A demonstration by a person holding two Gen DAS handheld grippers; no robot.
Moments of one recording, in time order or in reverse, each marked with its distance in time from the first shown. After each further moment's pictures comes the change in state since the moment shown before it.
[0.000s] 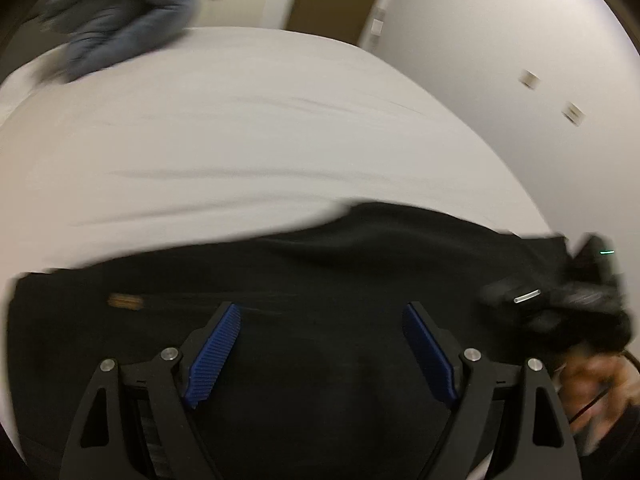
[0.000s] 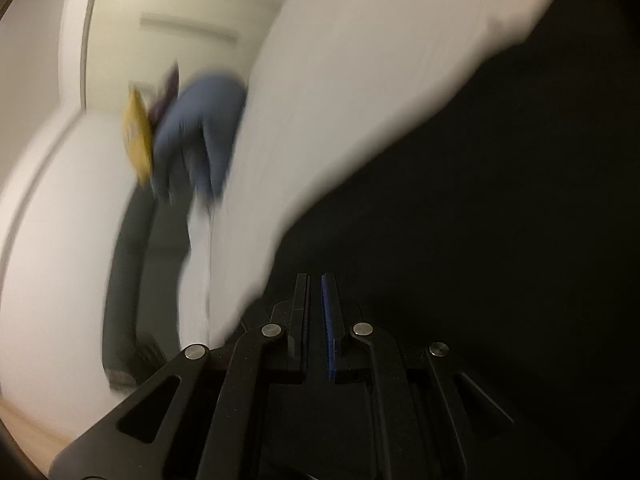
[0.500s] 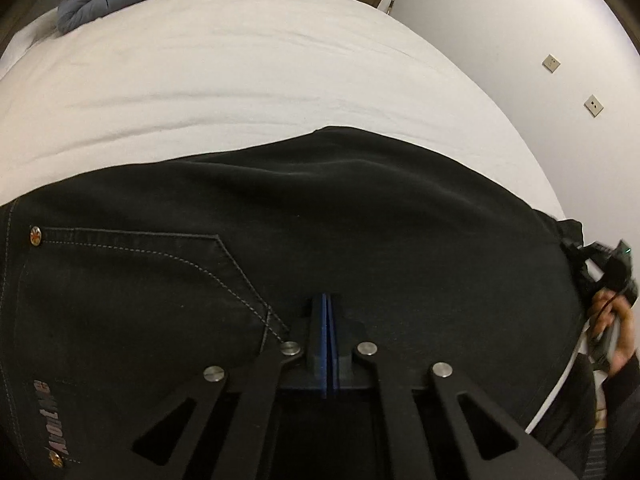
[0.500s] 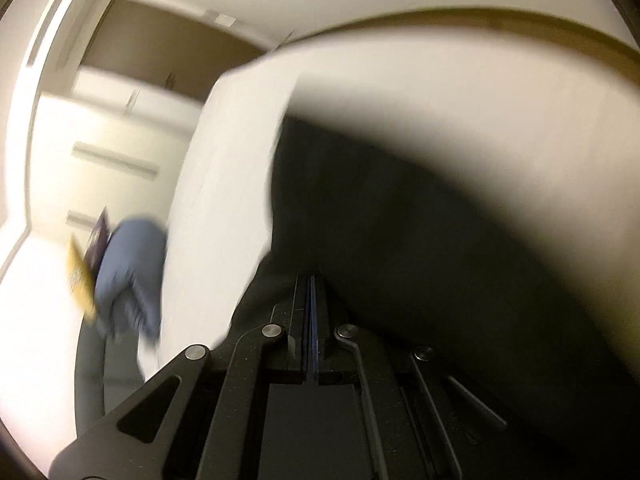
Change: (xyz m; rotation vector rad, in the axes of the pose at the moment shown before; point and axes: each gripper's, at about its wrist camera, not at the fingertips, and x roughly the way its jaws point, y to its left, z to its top) left arm 0.043 -0.005 -0.024 -0.099 0.128 0.032; right arm -0.224 -0.145 0.113 0.252 -0.485 -0.234
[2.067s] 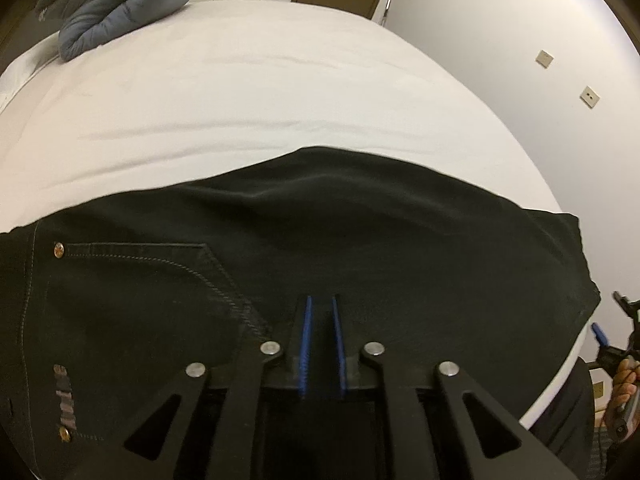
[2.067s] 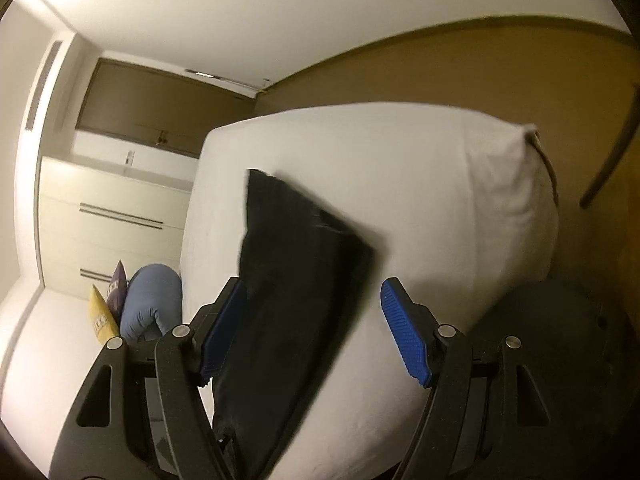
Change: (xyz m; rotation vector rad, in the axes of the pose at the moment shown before) left arm -0.021 -0.036 -0.002 0.036 -0.049 0.035; right arm -0.166 -0.057 -0.104 0.157 -0.097 0.044
